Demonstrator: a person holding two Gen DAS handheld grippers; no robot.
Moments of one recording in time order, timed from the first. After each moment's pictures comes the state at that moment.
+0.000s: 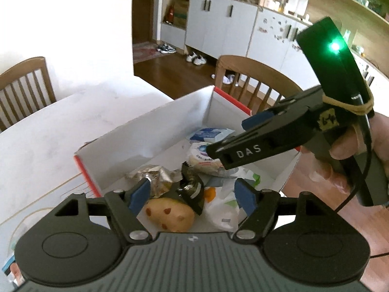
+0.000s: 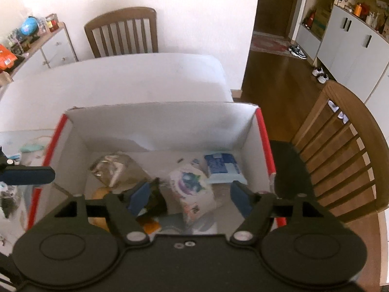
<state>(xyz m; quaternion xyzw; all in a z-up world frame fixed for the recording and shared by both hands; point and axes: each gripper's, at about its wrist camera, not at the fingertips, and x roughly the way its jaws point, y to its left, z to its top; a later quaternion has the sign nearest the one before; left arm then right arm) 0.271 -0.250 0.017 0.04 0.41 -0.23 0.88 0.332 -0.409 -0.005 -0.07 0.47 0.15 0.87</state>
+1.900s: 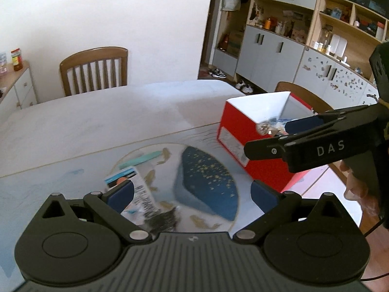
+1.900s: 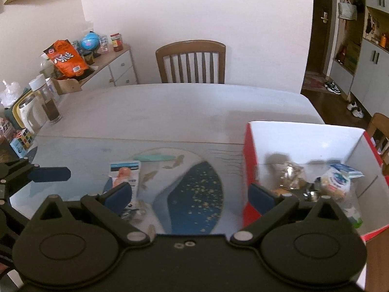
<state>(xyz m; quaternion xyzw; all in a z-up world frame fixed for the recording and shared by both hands) 0.135 -0.024 0.000 -0.02 0.35 -0.13 0.93 0.198 -0.211 0.021 -0.05 0.38 0.23 0.89</state>
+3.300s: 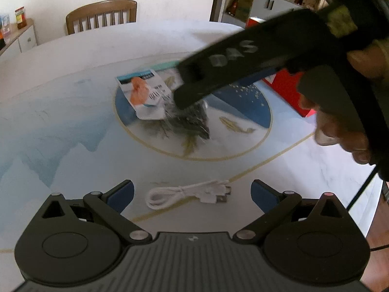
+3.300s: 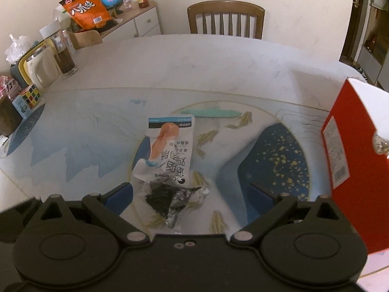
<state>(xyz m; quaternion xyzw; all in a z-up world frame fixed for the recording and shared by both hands) 0.089 -0.001 -0.112 -0.02 0.43 -0.12 0.89 0.197 -0.110 -0.064 -0.08 0.45 0.27 0.85</state>
